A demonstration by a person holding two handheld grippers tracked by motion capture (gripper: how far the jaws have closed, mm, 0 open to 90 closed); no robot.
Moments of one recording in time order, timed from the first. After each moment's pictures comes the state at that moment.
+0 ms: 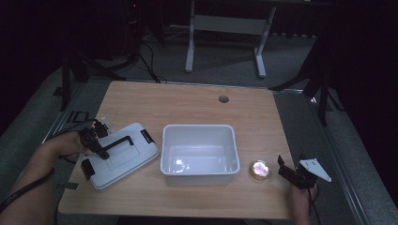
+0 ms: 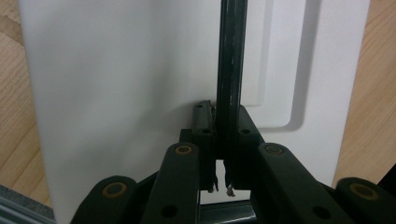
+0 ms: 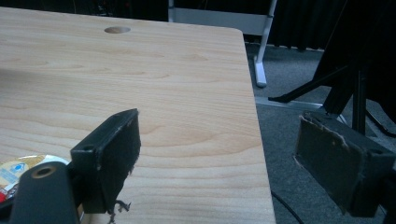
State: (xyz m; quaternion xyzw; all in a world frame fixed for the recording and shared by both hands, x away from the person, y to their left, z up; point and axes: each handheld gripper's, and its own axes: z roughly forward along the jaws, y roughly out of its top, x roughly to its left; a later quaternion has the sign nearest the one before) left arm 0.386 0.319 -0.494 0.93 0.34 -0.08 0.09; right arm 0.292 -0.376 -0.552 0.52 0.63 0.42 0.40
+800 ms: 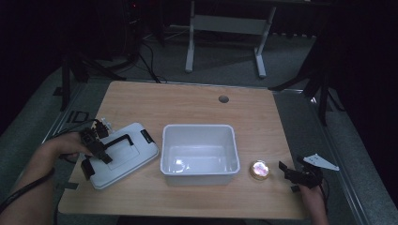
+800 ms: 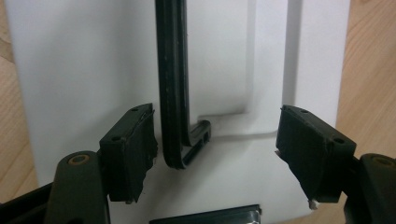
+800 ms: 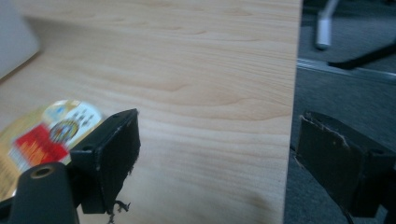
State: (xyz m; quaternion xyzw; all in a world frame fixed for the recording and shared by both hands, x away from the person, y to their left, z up) left arm 0.384 0.315 -0.493 0.94 0.33 -0.08 0.10; right arm 0.301 -0.406 -0.542 0.49 0.73 0.41 0.26
